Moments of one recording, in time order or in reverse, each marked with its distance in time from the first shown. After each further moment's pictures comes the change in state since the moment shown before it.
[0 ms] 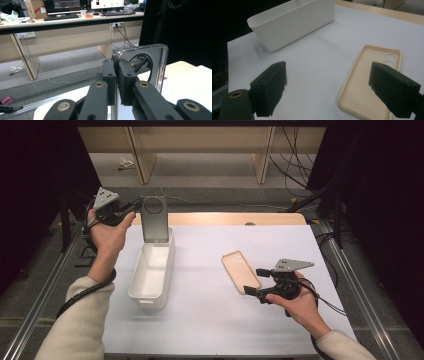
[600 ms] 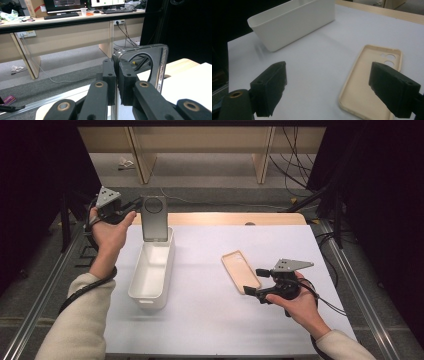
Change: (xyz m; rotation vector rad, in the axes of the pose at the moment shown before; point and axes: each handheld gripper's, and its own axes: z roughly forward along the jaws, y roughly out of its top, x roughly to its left) left arm 0.005 -0.003 0.011 0.017 0.001 0.016; right arm 0.000 0.000 0.000 0.003 0.001 -0.001
